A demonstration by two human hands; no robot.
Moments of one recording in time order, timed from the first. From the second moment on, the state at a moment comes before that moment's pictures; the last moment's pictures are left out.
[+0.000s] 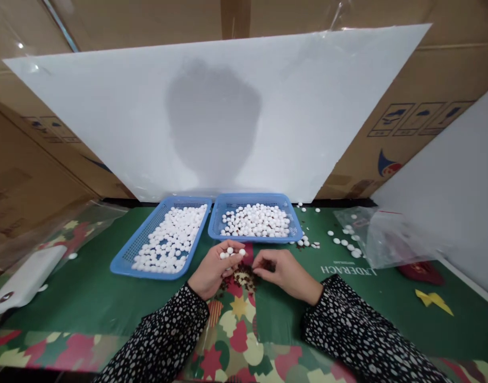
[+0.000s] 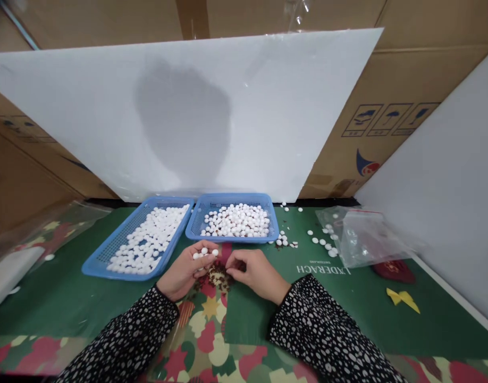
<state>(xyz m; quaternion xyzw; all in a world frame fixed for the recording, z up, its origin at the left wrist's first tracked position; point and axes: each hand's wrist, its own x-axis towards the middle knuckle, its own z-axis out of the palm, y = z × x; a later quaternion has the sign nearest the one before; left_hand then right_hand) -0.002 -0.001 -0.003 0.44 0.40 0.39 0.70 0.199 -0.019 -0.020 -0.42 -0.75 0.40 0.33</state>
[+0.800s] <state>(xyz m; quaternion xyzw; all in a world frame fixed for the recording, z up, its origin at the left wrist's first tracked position) 0.004 -0.004 -0.013 0.50 0.41 0.38 0.66 0.186 -0.025 -0.011 -0.42 -0.65 0.40 0.49</state>
